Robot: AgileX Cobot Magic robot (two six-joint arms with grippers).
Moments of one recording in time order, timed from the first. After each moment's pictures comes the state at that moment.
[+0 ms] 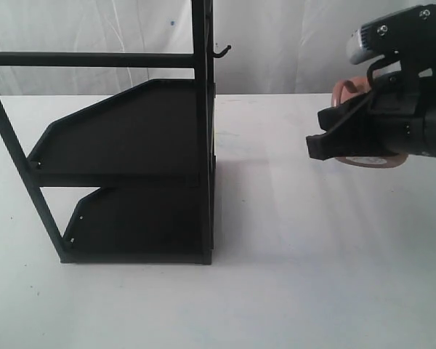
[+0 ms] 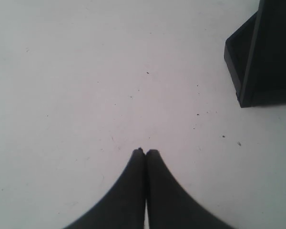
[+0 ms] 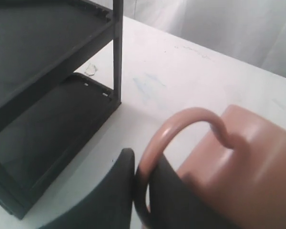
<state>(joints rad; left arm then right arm) 0.15 0.00 0.02 -0.02 0.47 0.15 0.36 1.18 -0.76 0.68 0.20 -0.77</state>
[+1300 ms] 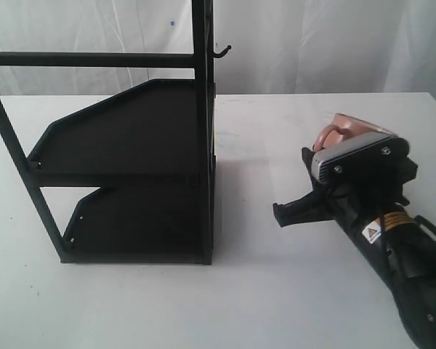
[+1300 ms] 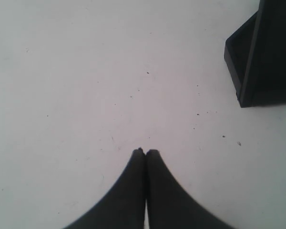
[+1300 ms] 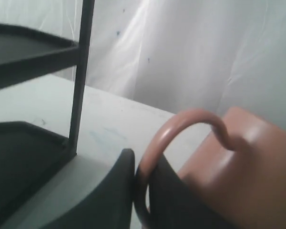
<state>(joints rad) 0.15 0.00 0.02 -0.02 0.47 0.15 0.59 1.63 -0.35 0.30 -1.13 -0.27</state>
